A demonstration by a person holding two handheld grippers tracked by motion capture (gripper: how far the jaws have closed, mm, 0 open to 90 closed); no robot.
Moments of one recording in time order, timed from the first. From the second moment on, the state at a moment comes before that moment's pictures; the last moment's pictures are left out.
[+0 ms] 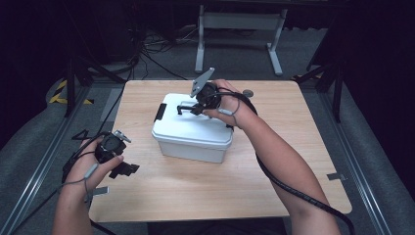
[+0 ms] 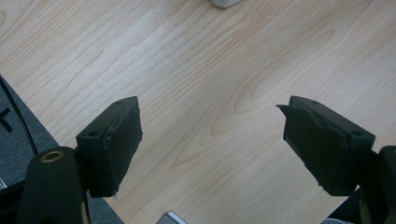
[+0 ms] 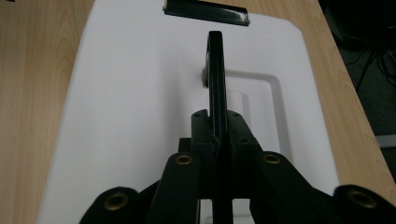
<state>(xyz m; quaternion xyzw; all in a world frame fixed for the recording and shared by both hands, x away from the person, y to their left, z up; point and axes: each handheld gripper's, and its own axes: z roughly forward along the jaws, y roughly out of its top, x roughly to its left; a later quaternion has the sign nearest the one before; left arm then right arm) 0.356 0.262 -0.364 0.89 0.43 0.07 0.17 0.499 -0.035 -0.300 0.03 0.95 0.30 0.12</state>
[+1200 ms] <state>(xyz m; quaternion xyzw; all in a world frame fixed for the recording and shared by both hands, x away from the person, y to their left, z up) 0.358 0.260 -0.364 0.89 0.43 0.07 0.17 0.473 -0.073 -0.271 0.10 0.91 0.39 0.10</state>
